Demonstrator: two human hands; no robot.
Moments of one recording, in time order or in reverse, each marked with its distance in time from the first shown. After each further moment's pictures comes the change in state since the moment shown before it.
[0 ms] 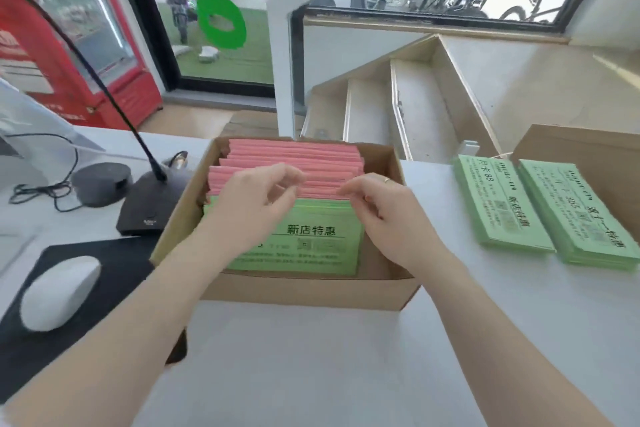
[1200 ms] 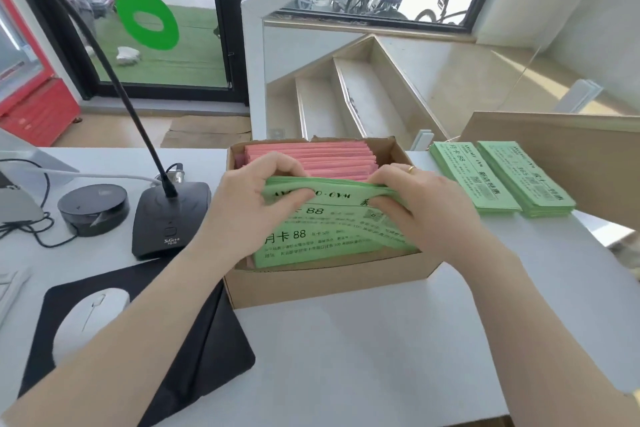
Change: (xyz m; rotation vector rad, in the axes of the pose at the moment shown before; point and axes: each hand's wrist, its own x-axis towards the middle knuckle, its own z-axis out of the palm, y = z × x) left_hand -0.020 -0.049 -0.067 -0.401 0.037 0.147; right_hand -0.009 -0.094 0.010 -0.552 0.085 -0.015
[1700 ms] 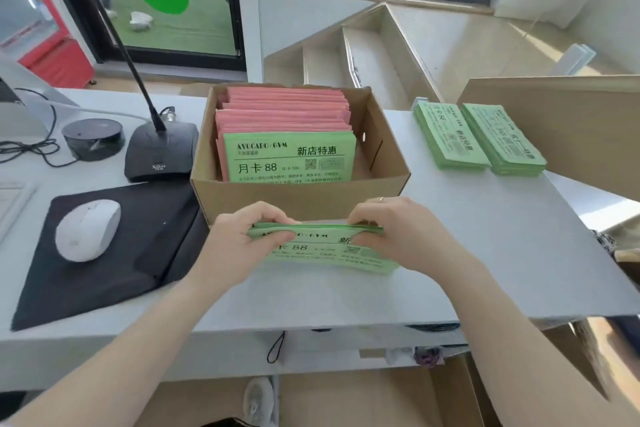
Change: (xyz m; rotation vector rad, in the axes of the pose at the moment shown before) left_hand -0.127 -0.001 0.060 -0.052 -0.050 -0.201; right_hand -0.112 0.014 -0.002 0.167 -0.396 0.037
